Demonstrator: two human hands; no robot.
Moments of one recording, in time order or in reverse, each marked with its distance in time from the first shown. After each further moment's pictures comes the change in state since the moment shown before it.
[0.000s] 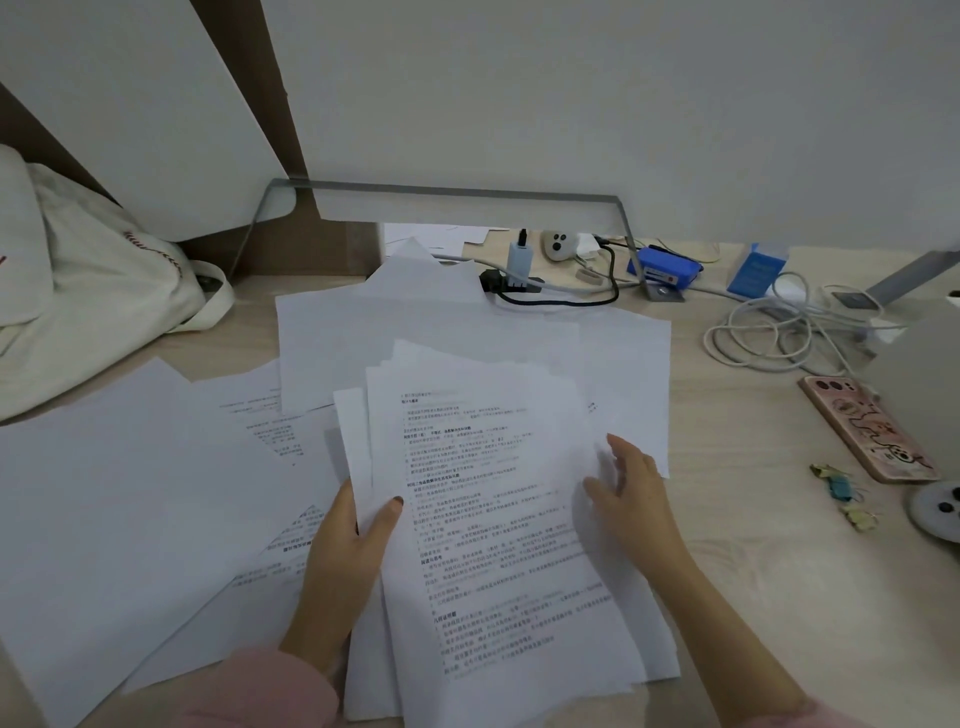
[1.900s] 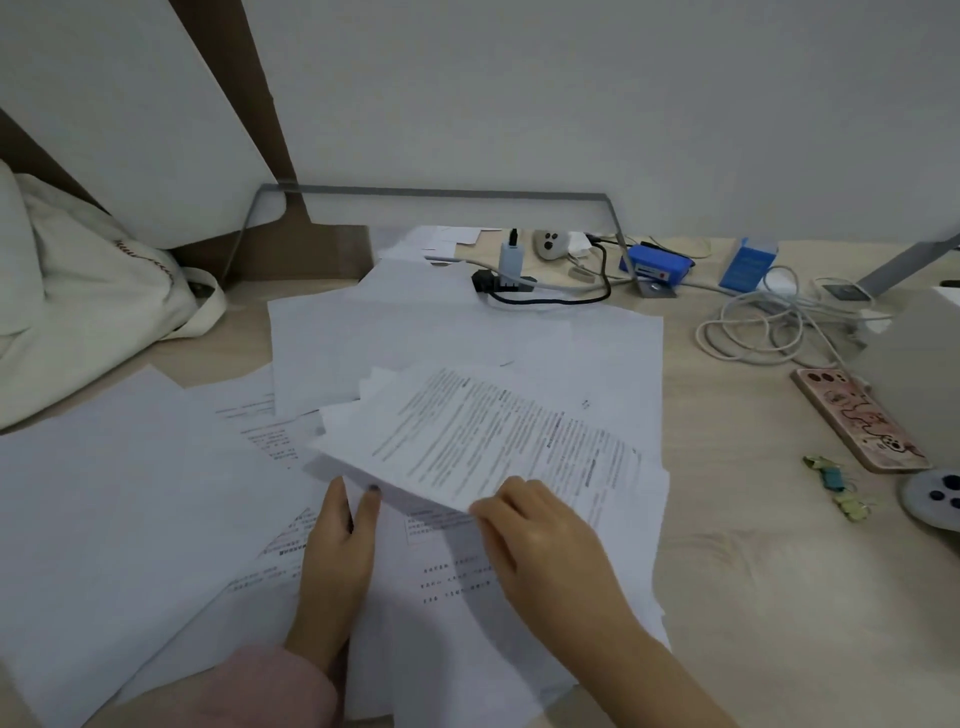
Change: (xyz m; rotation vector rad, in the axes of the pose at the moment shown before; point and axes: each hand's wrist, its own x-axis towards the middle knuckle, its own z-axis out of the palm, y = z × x) left_hand -0.002 0.011 0.007 -0.017 0.111 -0.027; right_hand -0.073 -0.056 0.030 -0.483 0.122 -0.821
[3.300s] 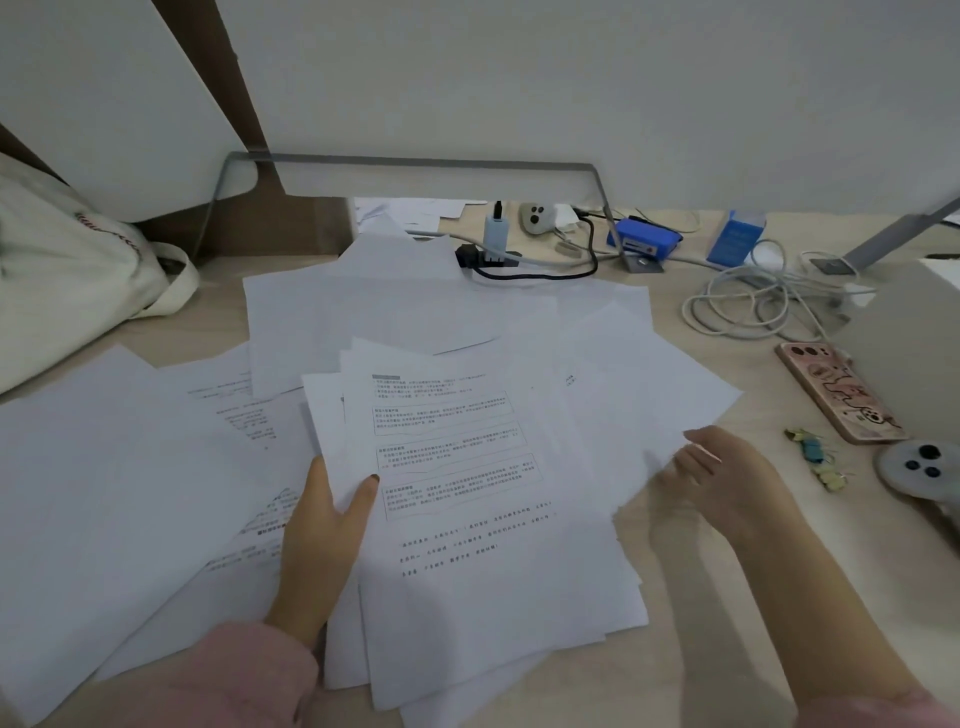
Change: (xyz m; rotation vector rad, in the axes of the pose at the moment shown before) left_hand 0.005 -0.012 0.001 0.159 -0.021 0.039; right_hand -0.015 0.143 -0.053 1.436 0.331 1.338
